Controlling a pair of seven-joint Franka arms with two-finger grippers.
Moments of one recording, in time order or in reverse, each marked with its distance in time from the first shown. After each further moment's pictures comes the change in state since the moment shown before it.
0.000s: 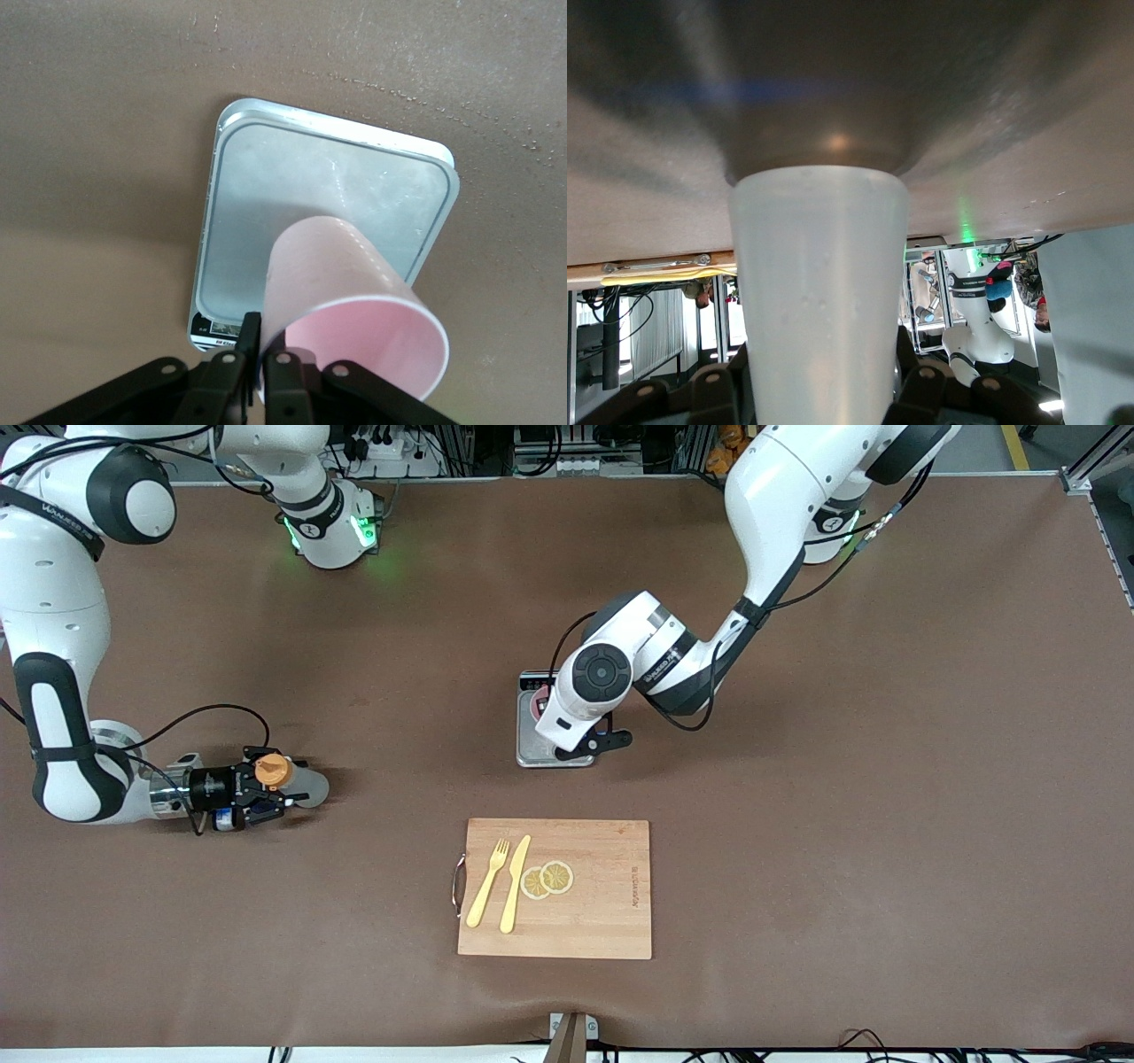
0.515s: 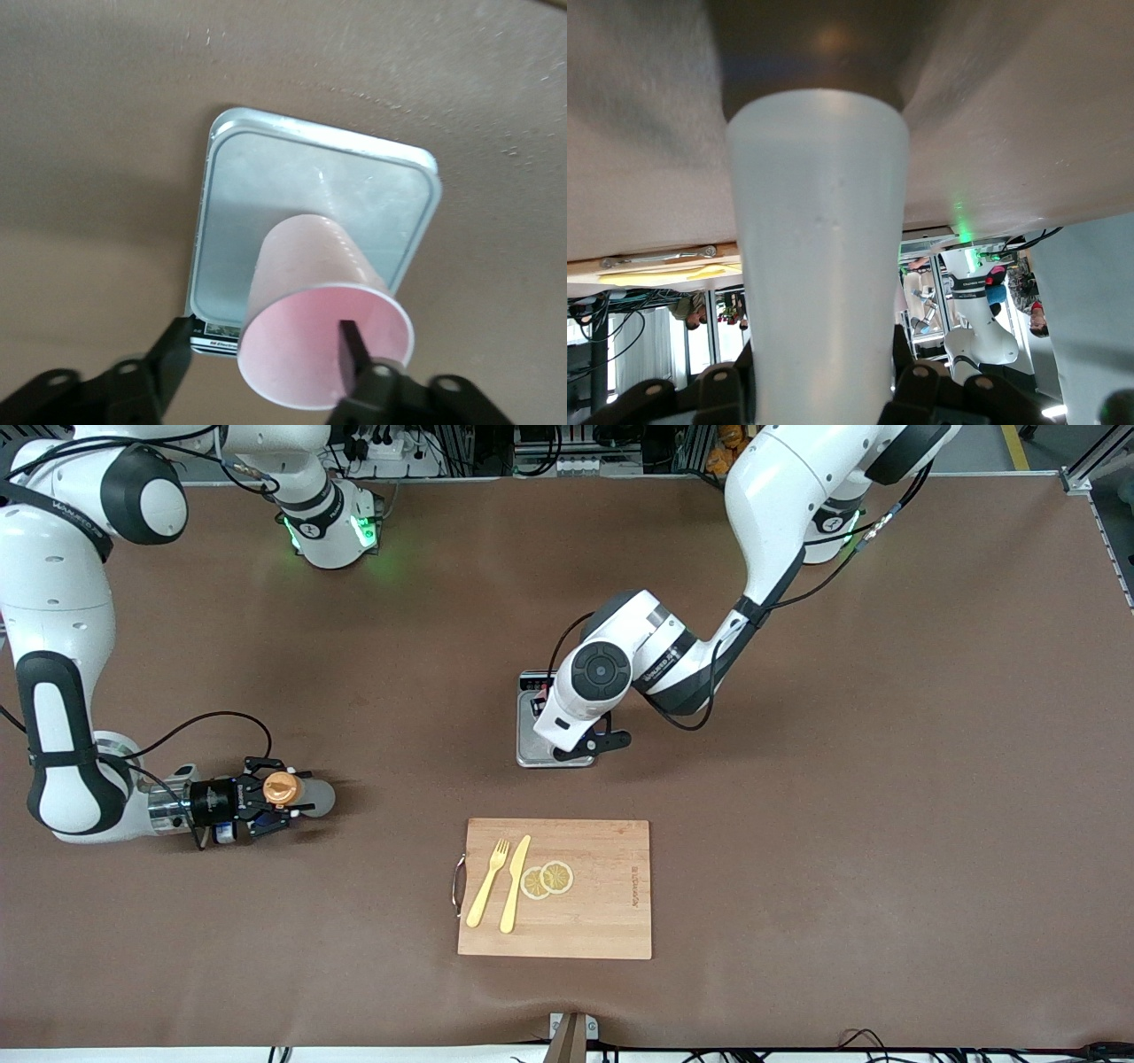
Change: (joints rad) left arm 0.001 -0.008 0.000 0.023 0.005 -0.001 0.000; right arm 0.060 -0.009 0.000 0.075 -0.005 -0.010 0.112
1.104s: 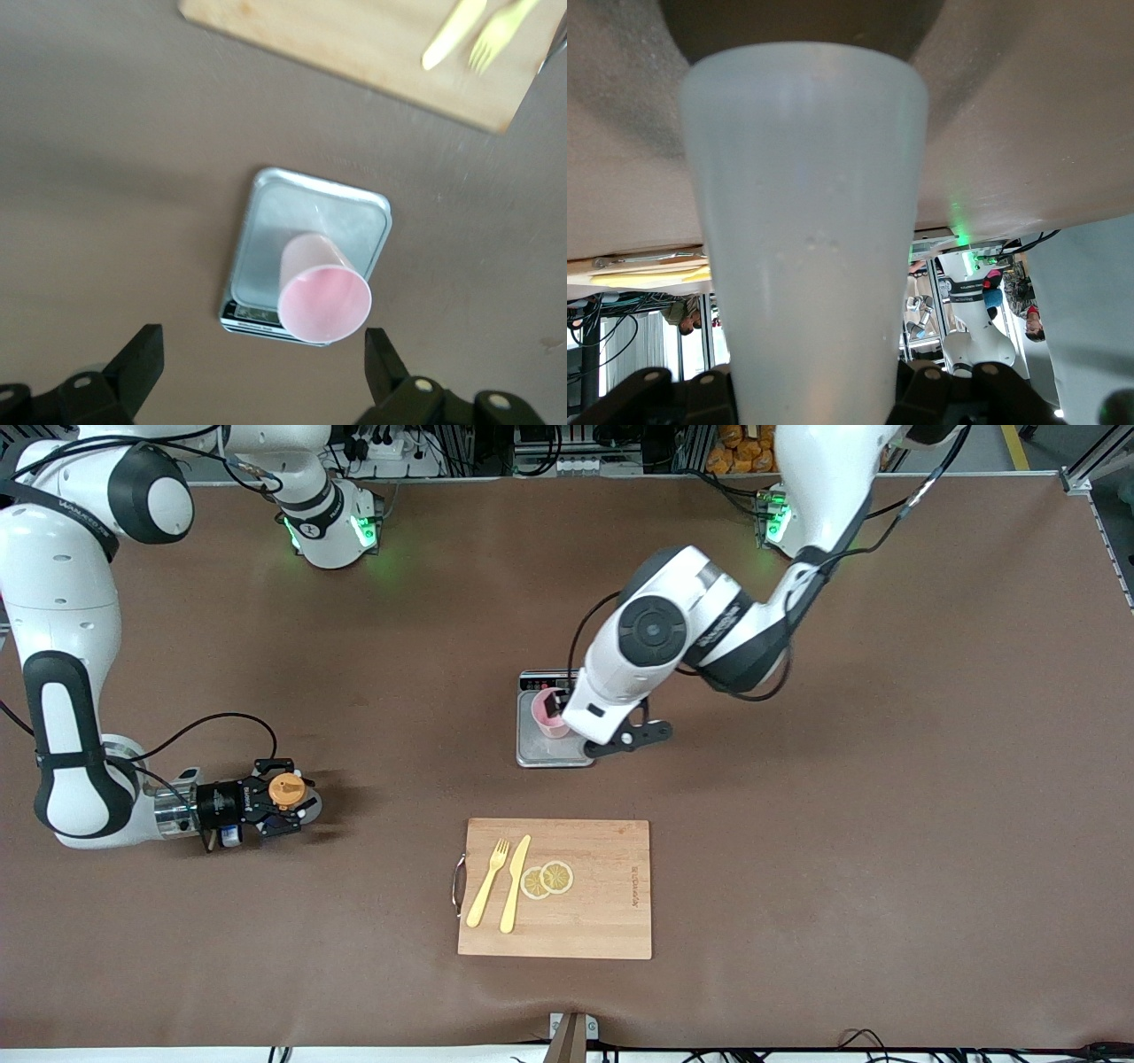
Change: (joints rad) left arm 0.093 -0.182 0.010 0.020 0.012 -0.122 0.001; right arm 0.013 0.000 -0.005 0.004 -0.001 0.004 0.003
